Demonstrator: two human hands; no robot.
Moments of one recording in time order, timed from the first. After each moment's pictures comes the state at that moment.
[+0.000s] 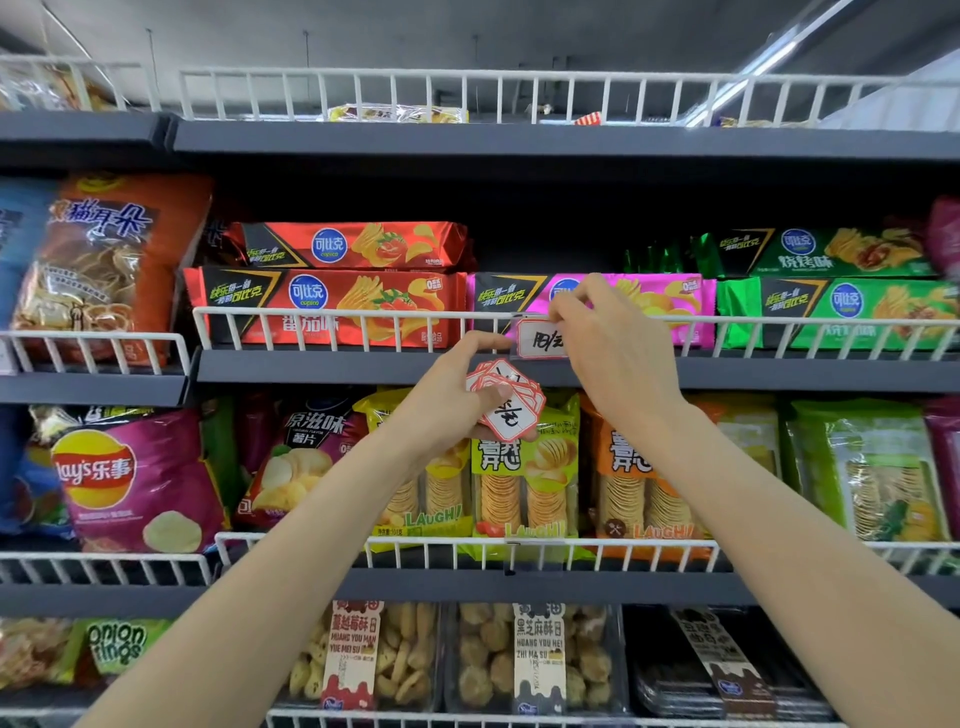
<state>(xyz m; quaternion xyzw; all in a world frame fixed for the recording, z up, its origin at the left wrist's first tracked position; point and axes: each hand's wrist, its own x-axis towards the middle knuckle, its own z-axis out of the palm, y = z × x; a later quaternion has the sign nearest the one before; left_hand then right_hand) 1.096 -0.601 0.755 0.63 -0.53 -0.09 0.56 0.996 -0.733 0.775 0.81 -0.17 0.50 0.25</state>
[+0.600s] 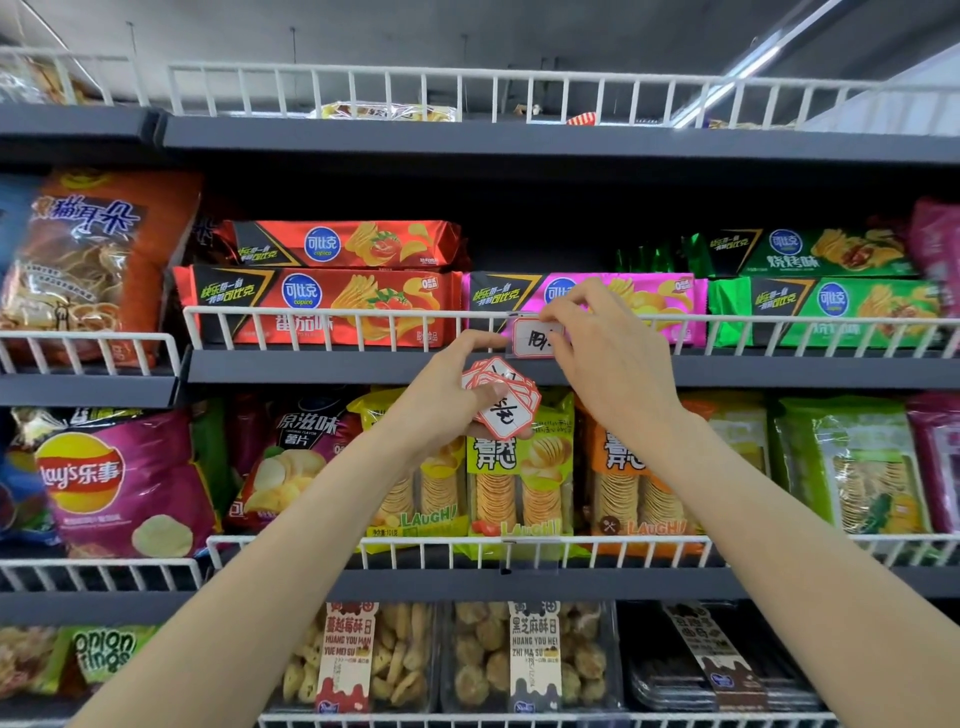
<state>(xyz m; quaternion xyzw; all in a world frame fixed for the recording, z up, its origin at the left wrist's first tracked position) 1.099 -0.602 0.756 0.63 -0.53 -0.10 0.56 0.993 -0.725 0.771 0.82 -0.20 0.51 0.20</state>
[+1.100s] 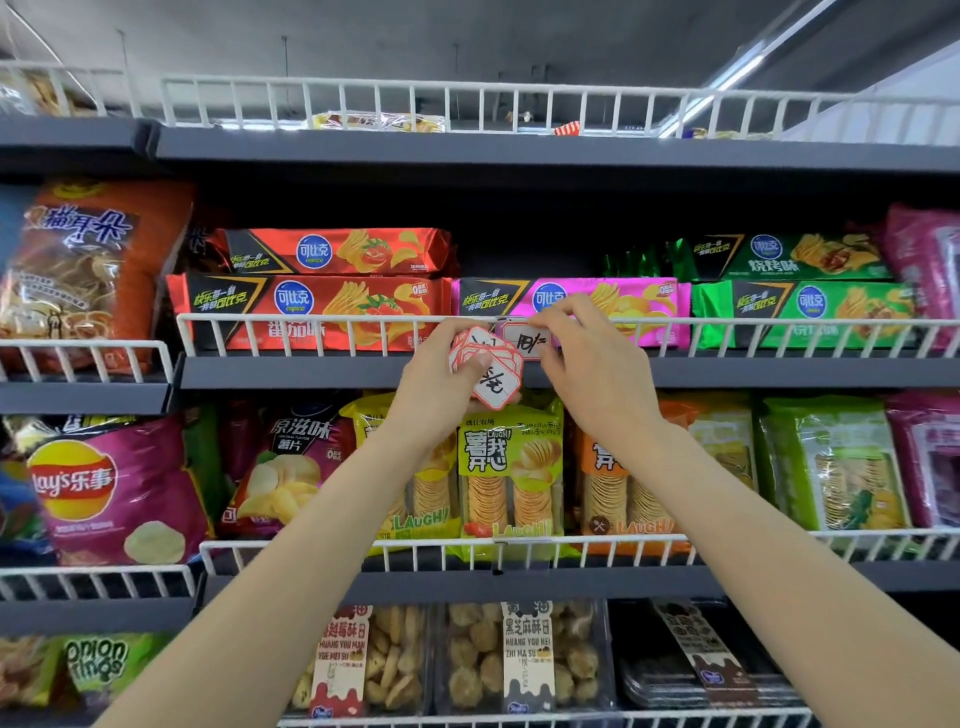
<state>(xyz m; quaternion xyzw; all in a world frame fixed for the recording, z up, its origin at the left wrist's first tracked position) 1.099 -0.614 0.756 0.60 -0.49 -0.04 0.63 0.990 -0.726 0.764 0.83 -0.18 0.51 0.13</state>
